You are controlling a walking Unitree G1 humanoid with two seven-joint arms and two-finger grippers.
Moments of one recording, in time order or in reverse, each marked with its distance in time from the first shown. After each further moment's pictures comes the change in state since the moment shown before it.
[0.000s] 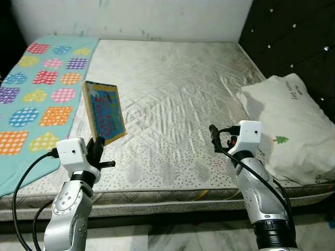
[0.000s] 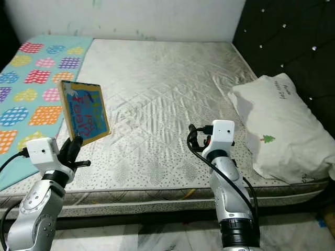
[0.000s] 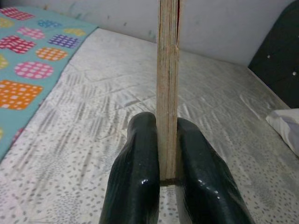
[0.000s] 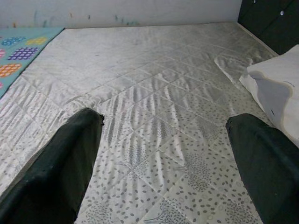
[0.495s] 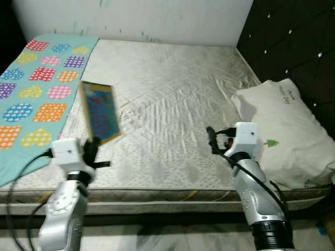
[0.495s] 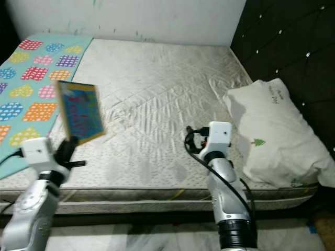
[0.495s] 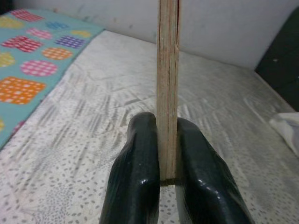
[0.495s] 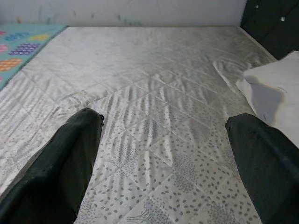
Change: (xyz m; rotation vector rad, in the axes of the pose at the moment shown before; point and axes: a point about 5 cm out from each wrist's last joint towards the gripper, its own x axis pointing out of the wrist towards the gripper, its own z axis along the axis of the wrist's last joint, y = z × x) left arm 0.000 0.009 0.001 0.014 0.000 0.029; right arm 0.000 0.005 -0.004 -0.009 0.005 0.019
